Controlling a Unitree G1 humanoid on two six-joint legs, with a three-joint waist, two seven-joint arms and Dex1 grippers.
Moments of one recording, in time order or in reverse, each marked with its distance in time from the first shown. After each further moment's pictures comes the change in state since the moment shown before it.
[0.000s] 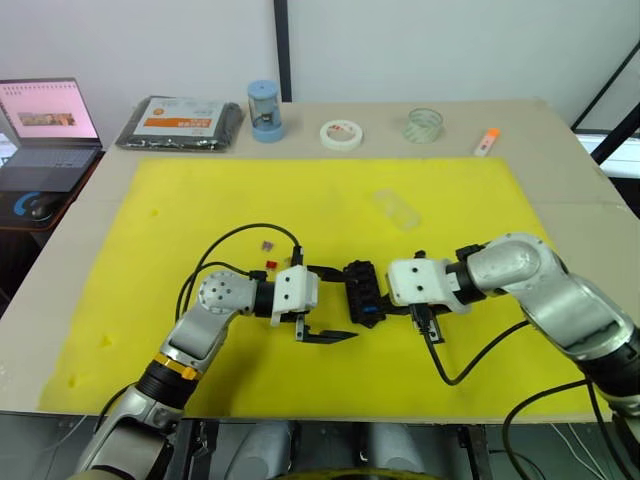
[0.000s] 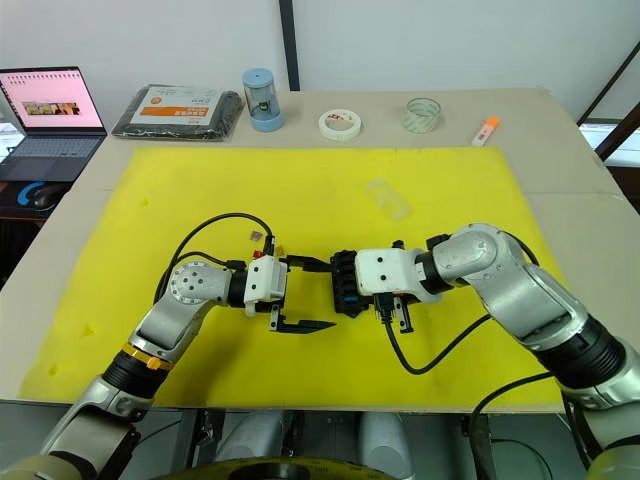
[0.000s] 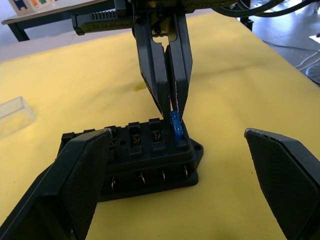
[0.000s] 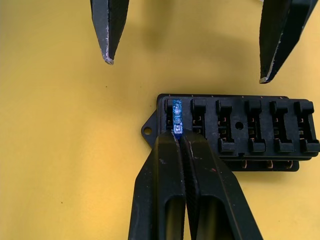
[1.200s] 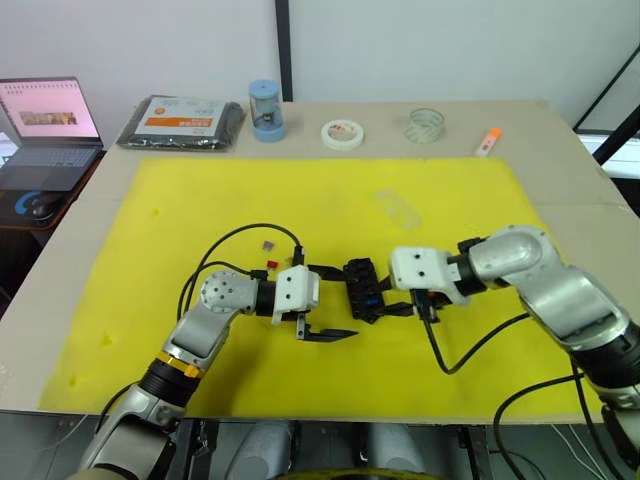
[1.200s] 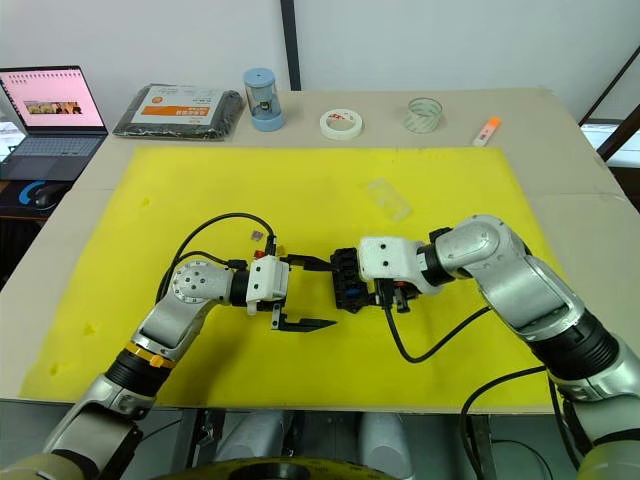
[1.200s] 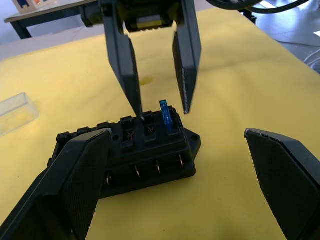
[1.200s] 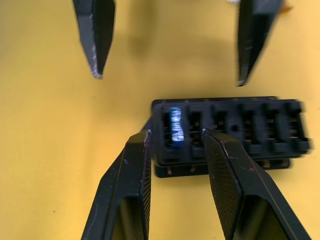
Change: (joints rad) left arm -0.009 -0.010 0.000 0.028 0.019 -0.022 0.003; right arm -0.021 0.038 -0.065 0.037 0.050 0.067 0.027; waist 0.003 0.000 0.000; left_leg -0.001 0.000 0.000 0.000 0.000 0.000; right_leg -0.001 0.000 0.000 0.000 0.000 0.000
